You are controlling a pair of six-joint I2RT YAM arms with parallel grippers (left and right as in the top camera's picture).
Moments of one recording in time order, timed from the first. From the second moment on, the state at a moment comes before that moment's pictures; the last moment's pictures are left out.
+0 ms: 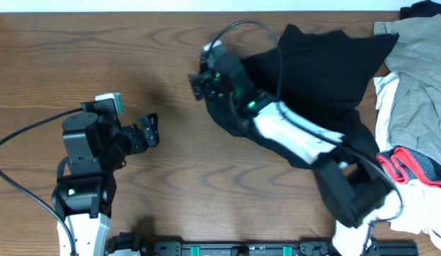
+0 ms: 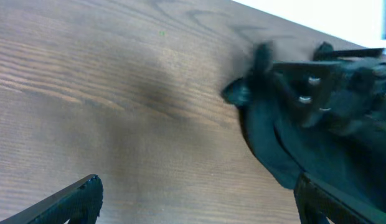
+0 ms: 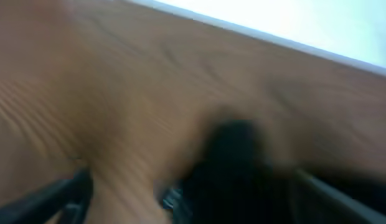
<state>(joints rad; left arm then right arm) 0.08 0.89 0.78 -0.57 0.27 -0.23 0.63 1.95 1.35 0.04 0.06 0.15</state>
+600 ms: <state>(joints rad) -0.19 1.32 0.79 -0.24 0.34 -0.31 0.15 1.44 1.40 -0.97 0.13 0.12</state>
